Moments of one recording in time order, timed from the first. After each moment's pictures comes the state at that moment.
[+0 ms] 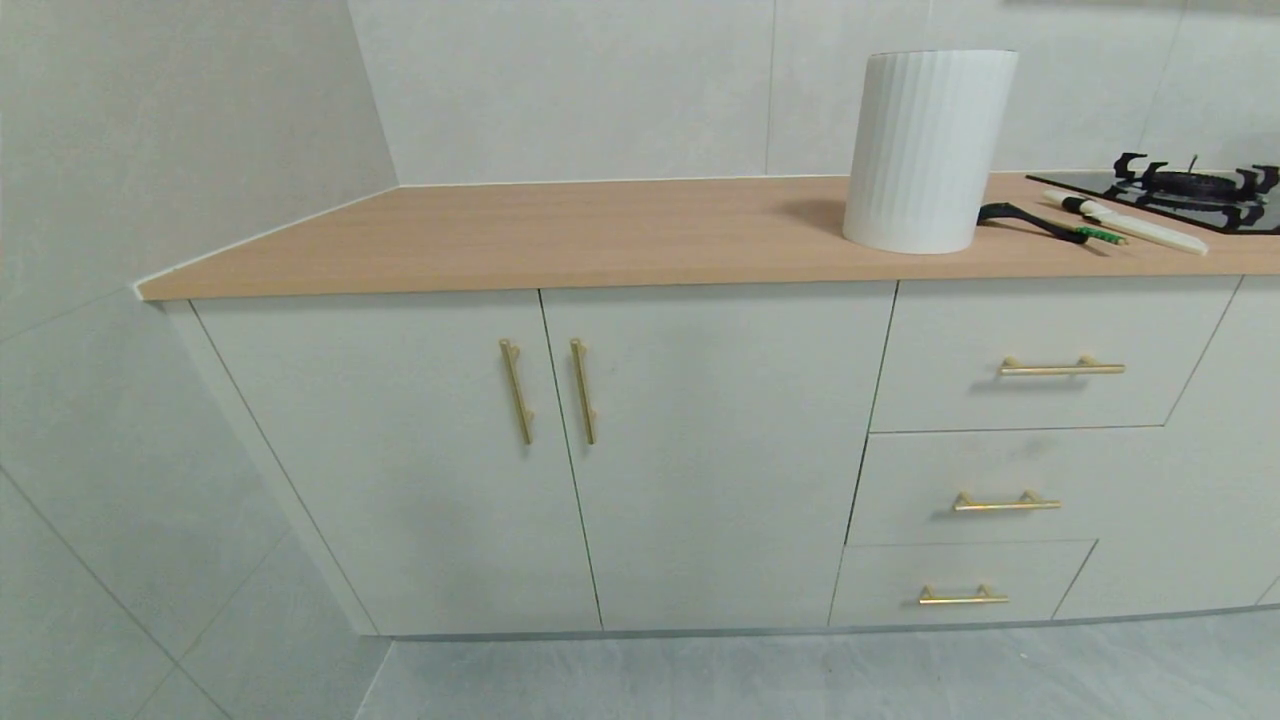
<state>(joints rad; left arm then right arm) 0.00 0.00 -0.10 -0.02 0.04 0.04 -0.01 0.00 -0.01 0.00 -0.06 -0.02</state>
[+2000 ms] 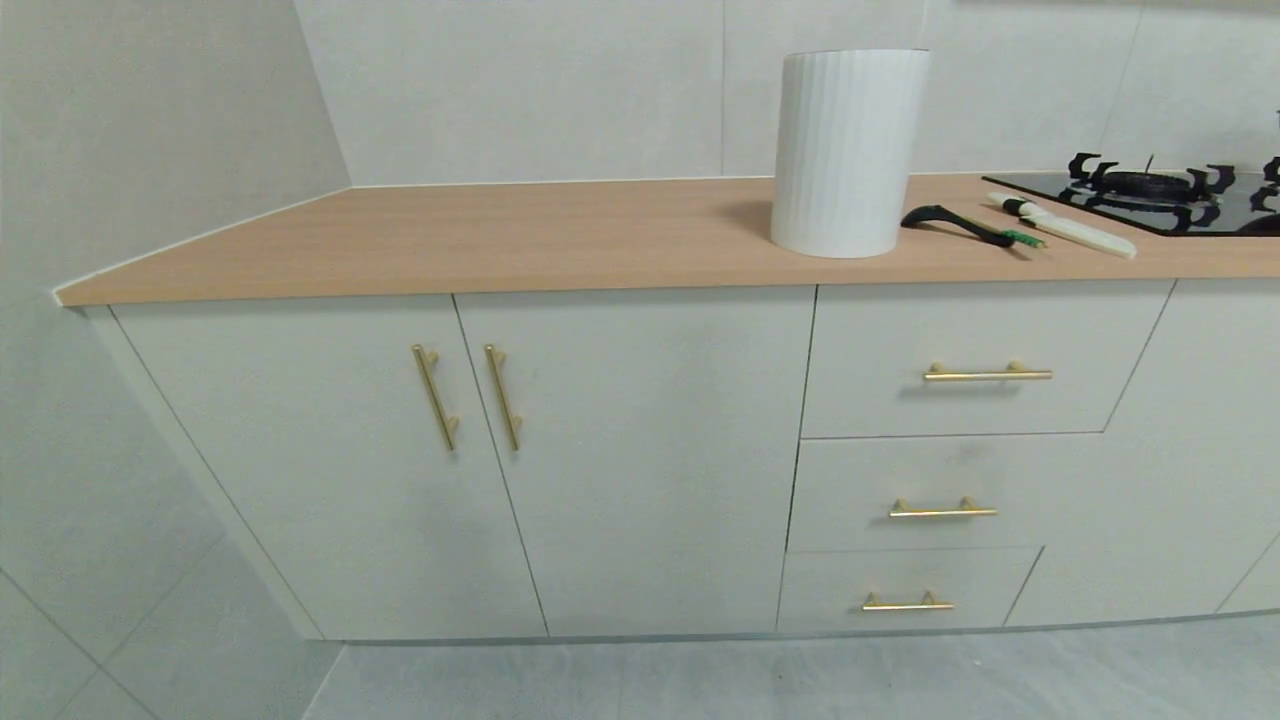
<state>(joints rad) 0.00 0.00 0.00 0.01 -0.08 0.01 -0.01 0.00 0.00 0.00 0.00 0.00</state>
